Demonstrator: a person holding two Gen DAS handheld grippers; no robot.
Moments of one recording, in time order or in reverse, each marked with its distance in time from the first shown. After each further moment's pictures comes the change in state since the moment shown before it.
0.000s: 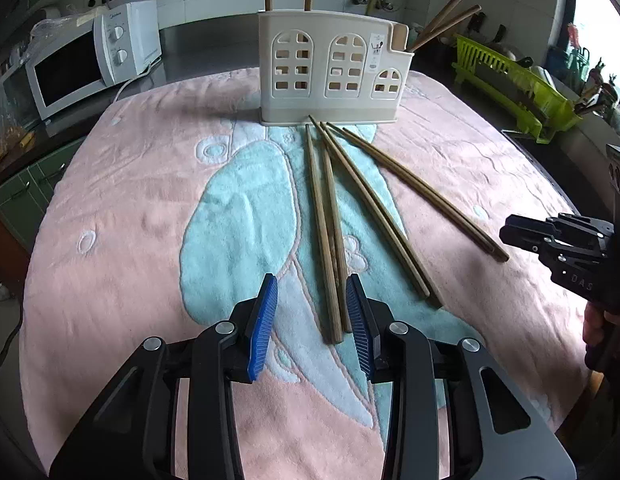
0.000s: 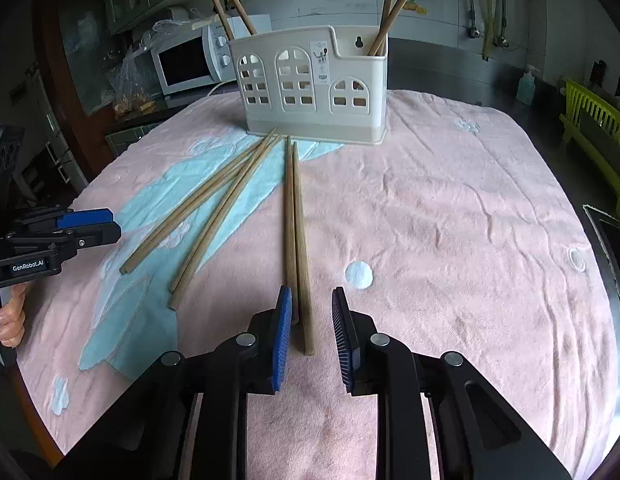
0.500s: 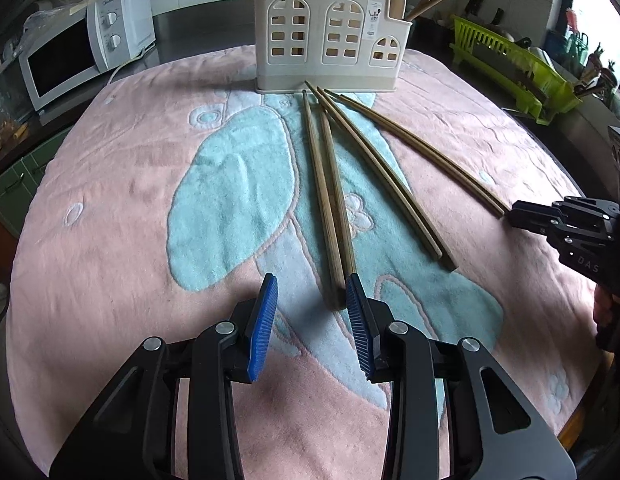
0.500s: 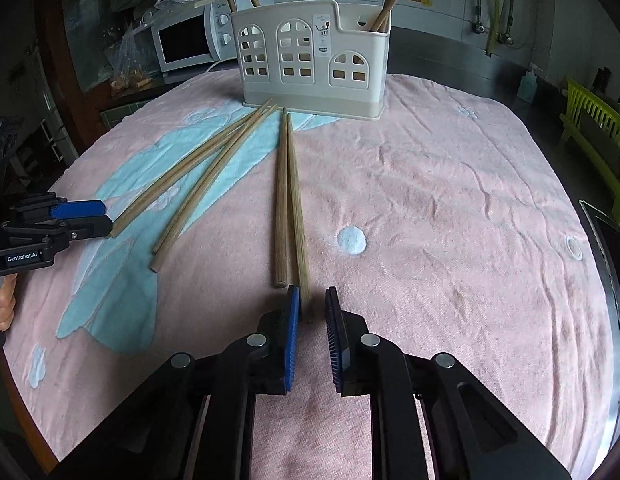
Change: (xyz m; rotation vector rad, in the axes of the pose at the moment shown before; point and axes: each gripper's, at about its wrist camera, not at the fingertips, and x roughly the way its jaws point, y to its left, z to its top) left arm 0.014 0.000 -0.019 0.013 0.046 -0.004; right arm 0.006 -0.003 -0.013 -0.045 0.043 -0.045
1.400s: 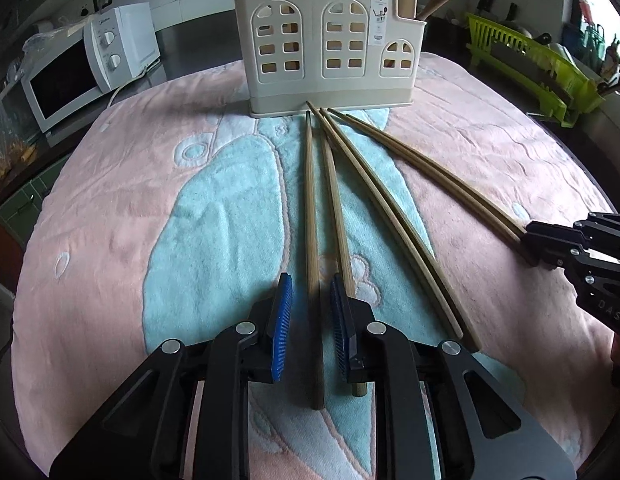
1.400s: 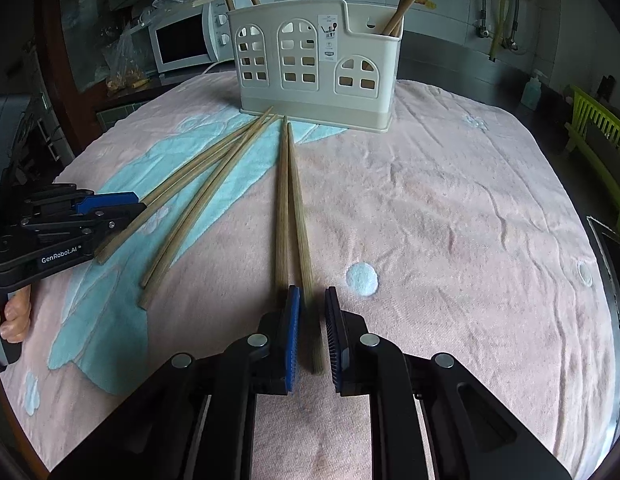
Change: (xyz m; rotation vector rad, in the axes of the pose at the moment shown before) left arm 0.036 -0.021 0.036 0.030 -0.028 0.092; right arm 0.021 0.007 0.021 -0.012 -0.004 -0.008
